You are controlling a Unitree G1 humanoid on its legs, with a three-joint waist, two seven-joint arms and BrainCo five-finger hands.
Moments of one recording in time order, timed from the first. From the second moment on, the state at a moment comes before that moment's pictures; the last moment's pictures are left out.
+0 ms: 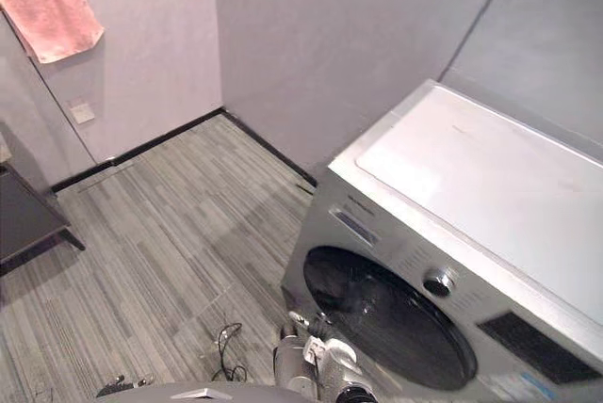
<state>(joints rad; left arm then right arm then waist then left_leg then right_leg) 0.11 0.13 0.16 1.10 -0.02 0.00 0.07 -0.04 -0.03 -0.04 0.92 0.43 -0.02 0.02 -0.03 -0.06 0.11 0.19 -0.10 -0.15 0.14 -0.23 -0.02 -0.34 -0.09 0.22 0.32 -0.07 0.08</state>
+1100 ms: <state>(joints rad) 0.02 0.05 0.06 1.11 0.10 0.00 0.11 0.03 -0.07 0.06 0.93 0.42 -0.03 0.01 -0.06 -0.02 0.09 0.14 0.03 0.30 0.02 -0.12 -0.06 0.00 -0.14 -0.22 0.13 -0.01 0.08</state>
